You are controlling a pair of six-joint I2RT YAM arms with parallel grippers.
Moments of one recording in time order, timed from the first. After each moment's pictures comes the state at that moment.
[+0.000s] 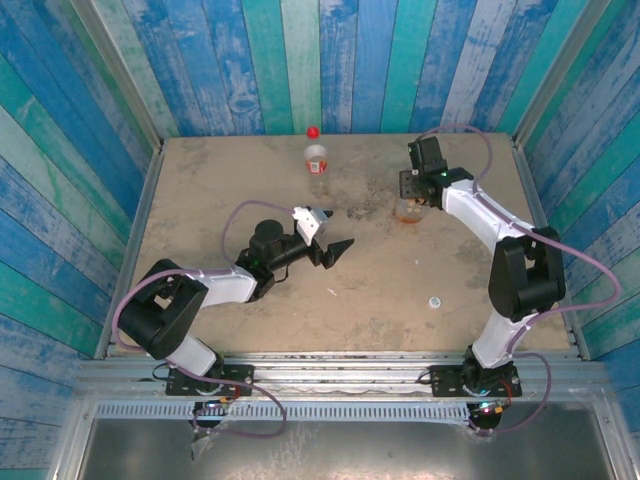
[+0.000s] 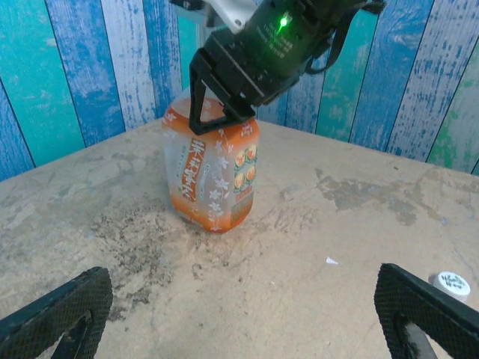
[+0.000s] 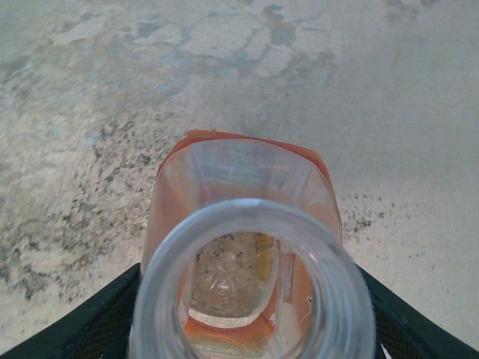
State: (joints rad) left arm -0.61 1.53 0.53 0.91 0.42 0.01; right arm 0.31 1.75 1.37 -0.48 0.24 0.16
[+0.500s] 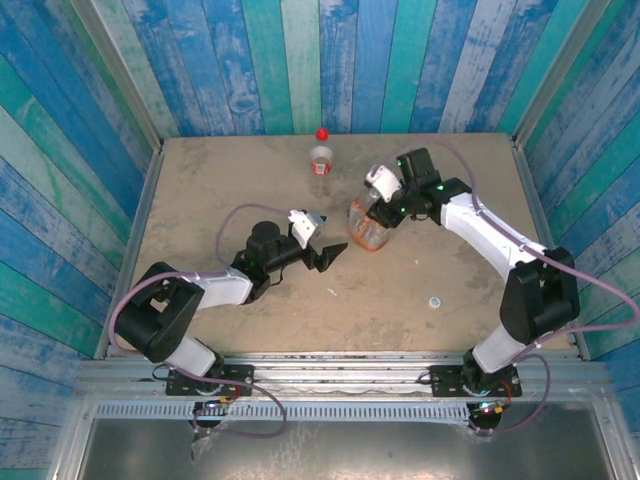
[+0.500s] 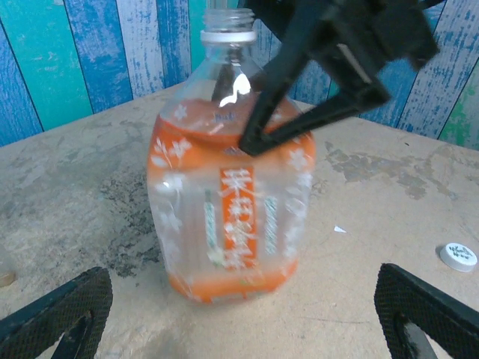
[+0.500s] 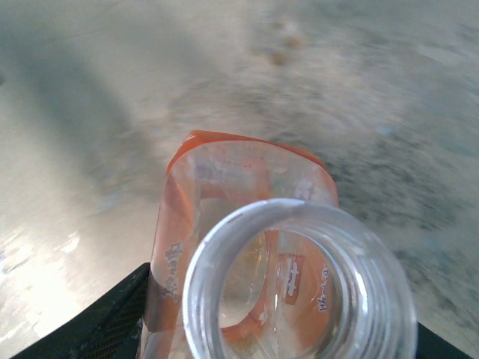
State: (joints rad) left arm -0.58 1.51 0.49 0.85 0.43 0.02; right arm 0.44 1.61 1.29 -0.60 -0.25 -0.43
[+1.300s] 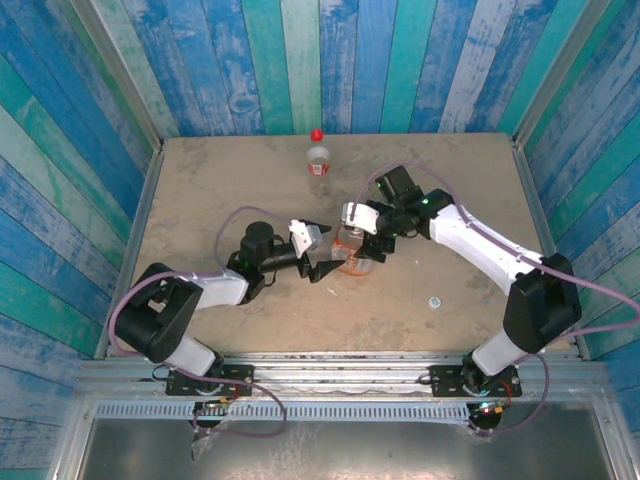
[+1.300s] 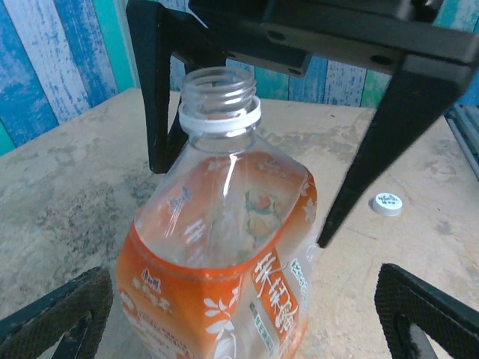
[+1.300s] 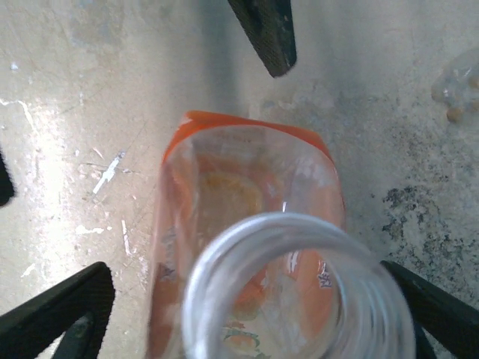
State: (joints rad) left arm -0.53 1.51 0.48 0.86 0.70 0.18; right arm 0.57 1.56 1.25 -0.72 -0.32 -0.78
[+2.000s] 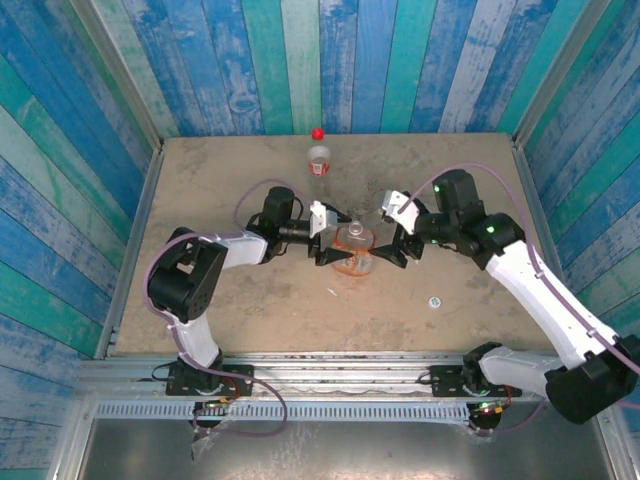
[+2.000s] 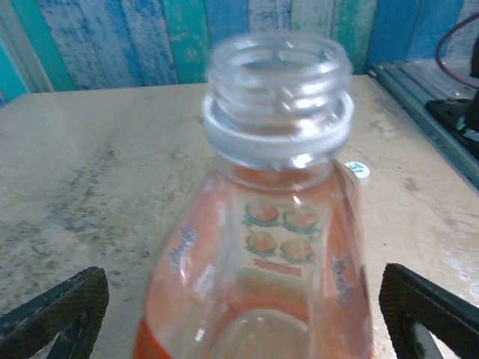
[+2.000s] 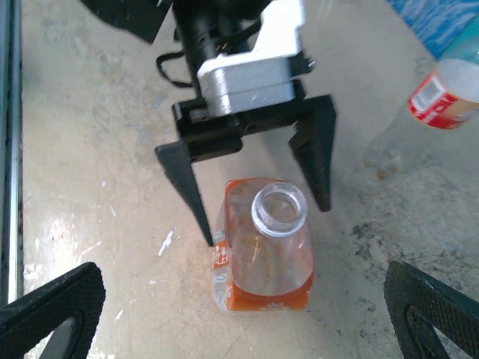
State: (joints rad) left arm -0.48 1.79 0.86 0.50 1.04 0.48; right arm 0.46 1.14 1.10 -0.67 -0.54 -0.56
